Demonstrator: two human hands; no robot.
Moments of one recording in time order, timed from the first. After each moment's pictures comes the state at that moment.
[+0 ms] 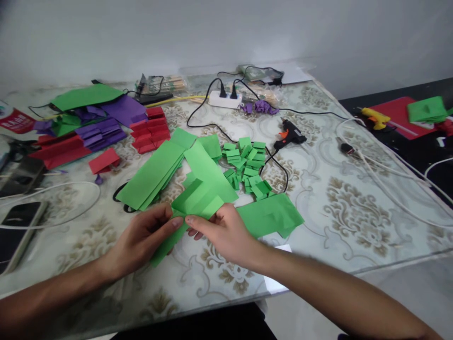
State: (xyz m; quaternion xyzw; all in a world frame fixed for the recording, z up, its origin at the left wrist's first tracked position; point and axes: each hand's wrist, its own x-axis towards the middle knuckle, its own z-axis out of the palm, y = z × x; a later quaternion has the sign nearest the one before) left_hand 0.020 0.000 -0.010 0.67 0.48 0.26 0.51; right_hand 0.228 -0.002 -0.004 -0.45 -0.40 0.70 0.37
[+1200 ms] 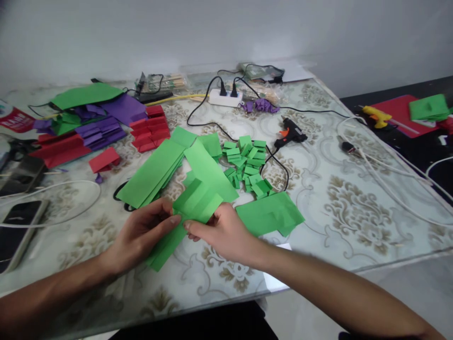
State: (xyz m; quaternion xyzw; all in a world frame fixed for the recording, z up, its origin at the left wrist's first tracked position) left_hand 0.016 0.002 -0.016 0.62 0.45 0.32 0.55; right_hand 0.228 -0.002 -0.010 -0.44 -0.41 0.72 0.34
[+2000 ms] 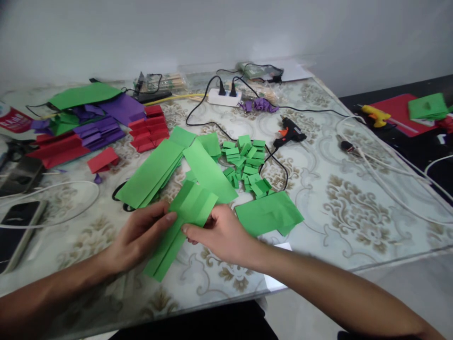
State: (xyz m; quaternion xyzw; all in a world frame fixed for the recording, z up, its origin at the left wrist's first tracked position) left_hand 0.015 0.006 -0.007 0.70 0.45 0.28 0.48; right_hand 0.228 -0.005 -0.012 -0.45 -0.44 0.71 0.31
